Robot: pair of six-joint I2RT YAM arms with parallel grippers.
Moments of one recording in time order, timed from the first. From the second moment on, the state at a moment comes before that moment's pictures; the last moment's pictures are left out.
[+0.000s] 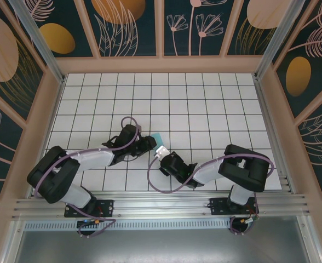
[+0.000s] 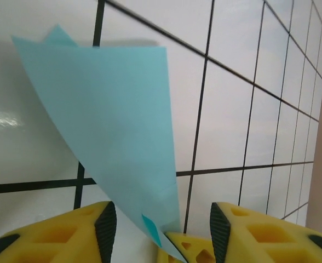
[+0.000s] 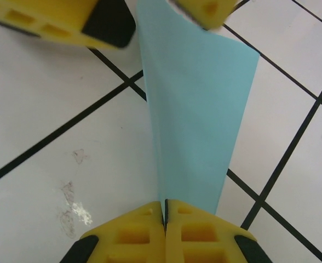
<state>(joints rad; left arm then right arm) -0.67 1.46 0.59 0.14 0.21 -1.08 1.17 1.67 0.49 0.47 0.46 0.10</state>
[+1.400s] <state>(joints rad) -0.67 1.32 0.55 0.10 0.10 -1.06 0.91 1.69 0.45 0.62 -0.18 0.75</state>
